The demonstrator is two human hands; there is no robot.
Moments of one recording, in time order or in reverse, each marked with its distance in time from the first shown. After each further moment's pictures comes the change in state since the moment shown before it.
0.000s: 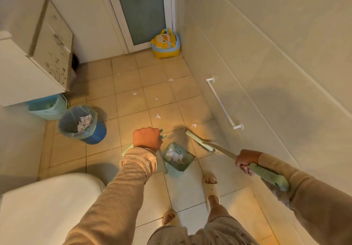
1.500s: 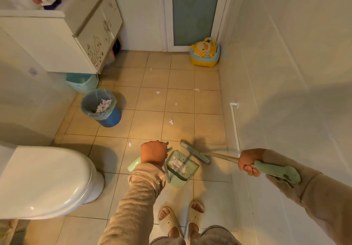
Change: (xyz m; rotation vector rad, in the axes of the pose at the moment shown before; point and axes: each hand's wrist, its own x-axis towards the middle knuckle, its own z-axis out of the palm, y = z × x) left_hand 0.043 0.069 -0.035 -0.116 -0.172 -0.269; right_hand 0.053 -0.071 -0.170 -0.274 -0.146 -0.246
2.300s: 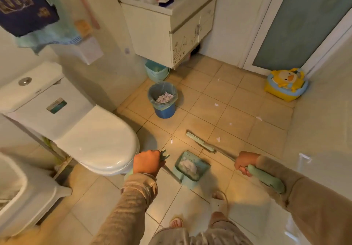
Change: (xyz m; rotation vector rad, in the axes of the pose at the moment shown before) left_hand -0.045 -0.142 0.067 -0.323 -0.017 -0.496; right_hand 0.043 -0.220 0.060 -0.440 0.018 -0.112
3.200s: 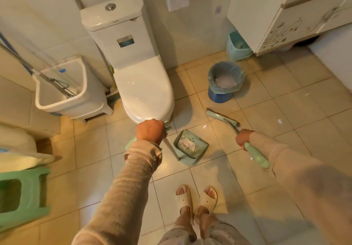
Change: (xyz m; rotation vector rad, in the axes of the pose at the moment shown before) left_hand 0.053 0.002 -0.025 -0.212 -0.124 -0.600; right_hand 0.109 -0.197 -0.068 -1.090 -0.031 -0.280
